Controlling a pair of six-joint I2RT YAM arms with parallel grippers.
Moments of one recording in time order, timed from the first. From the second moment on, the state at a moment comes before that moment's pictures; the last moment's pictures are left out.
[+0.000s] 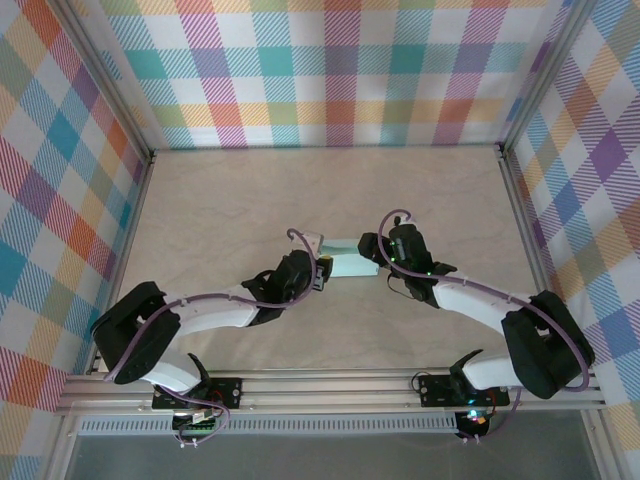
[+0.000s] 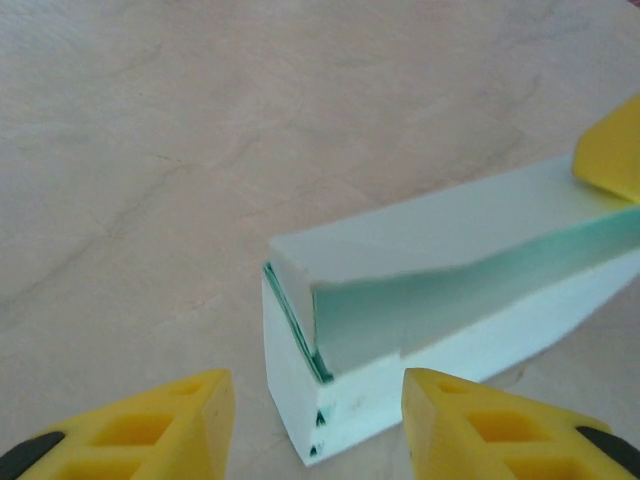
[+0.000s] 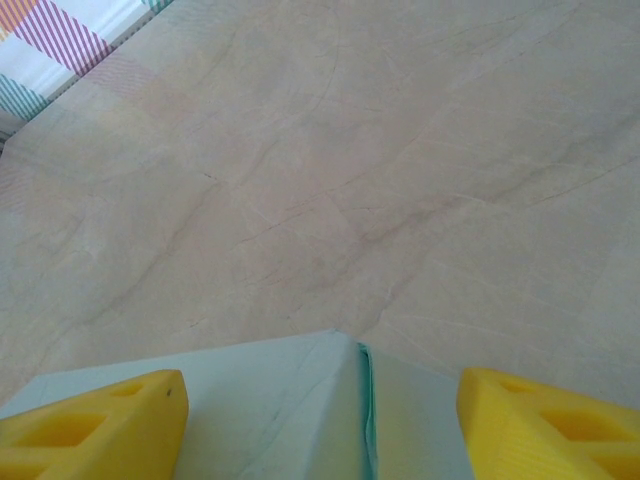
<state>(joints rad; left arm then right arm) -0.91 1.46 0.66 0.27 -0.40 -0.35 0.57 1.35 0.61 0.13 0.09 0.78</state>
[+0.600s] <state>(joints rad) -0.79 1.30 0.69 0.19 -0.20 -0.59 0.57 1.35 0.61 0.13 0.10 0.78</state>
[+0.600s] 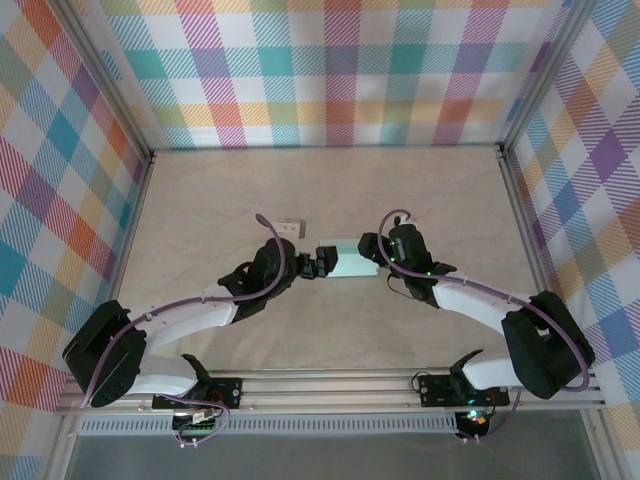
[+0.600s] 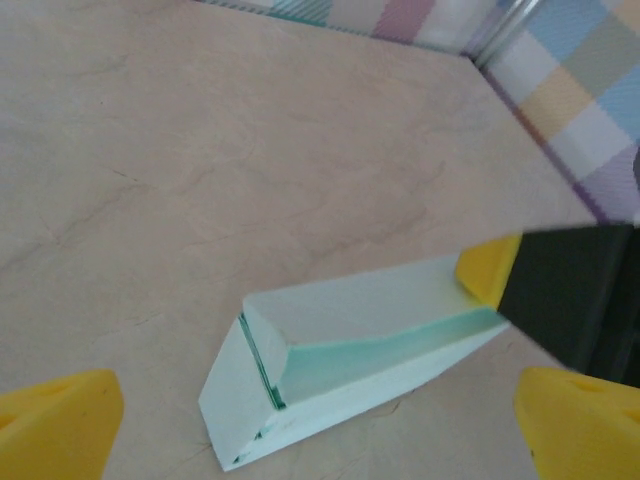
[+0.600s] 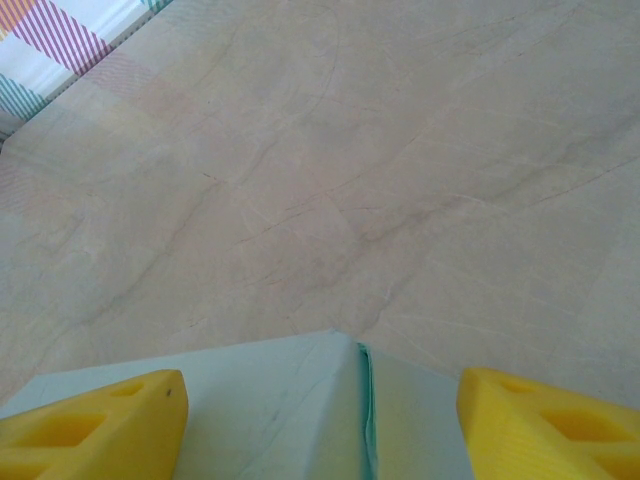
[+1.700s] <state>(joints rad) -0.63 1.54 0.74 0.27 0.11 -0.98 0.57 1.36 0.60 0.15 0.05 0.78</state>
